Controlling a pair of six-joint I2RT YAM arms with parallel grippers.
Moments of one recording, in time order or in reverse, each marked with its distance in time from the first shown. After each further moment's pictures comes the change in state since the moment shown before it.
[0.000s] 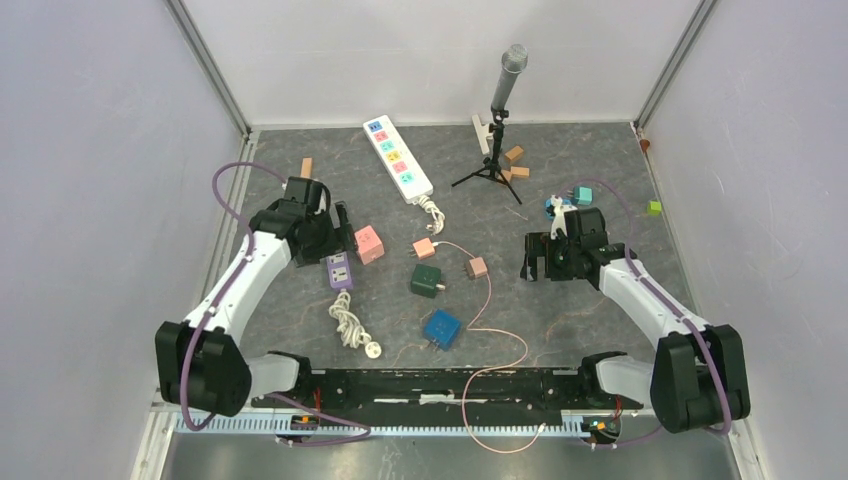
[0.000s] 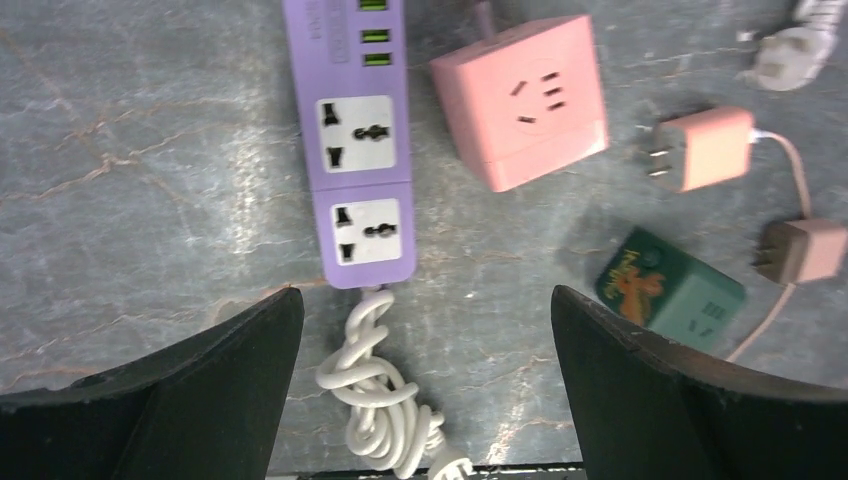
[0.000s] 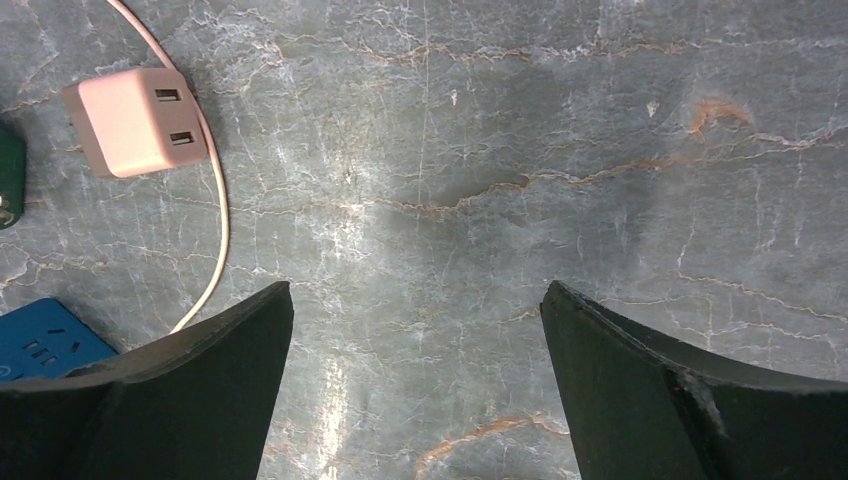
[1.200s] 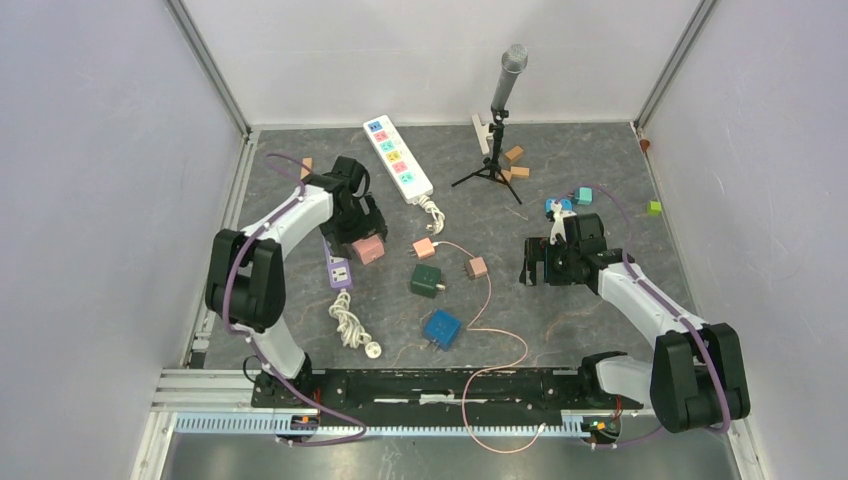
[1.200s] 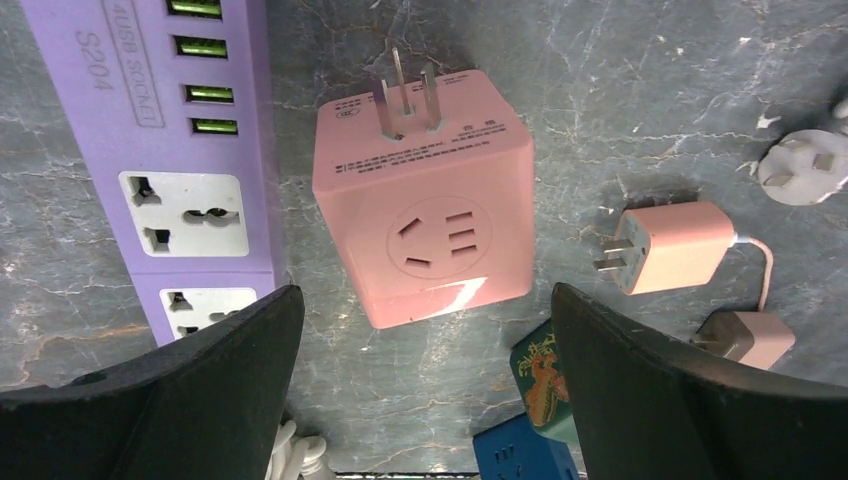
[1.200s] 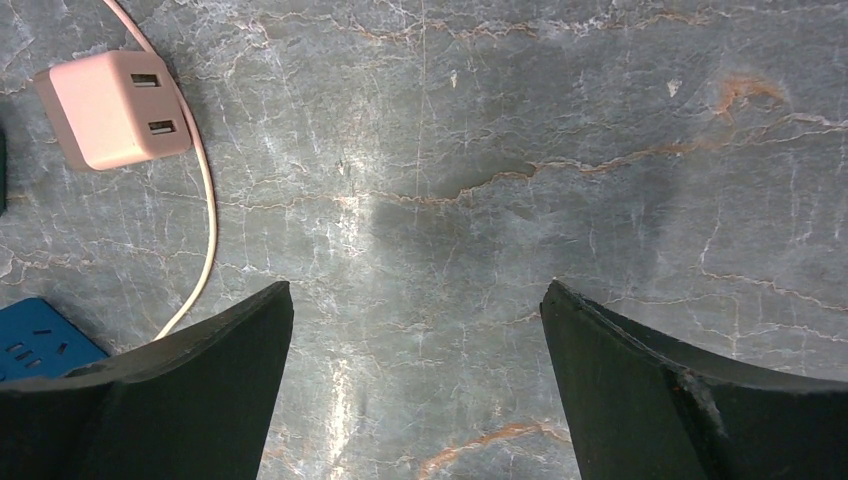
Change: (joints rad) left arm -0.092 0.438 0.257 -0.026 0.037 -0.248; right arm 0.000 -0.004 -0.053 0.047 -0.010 0.015
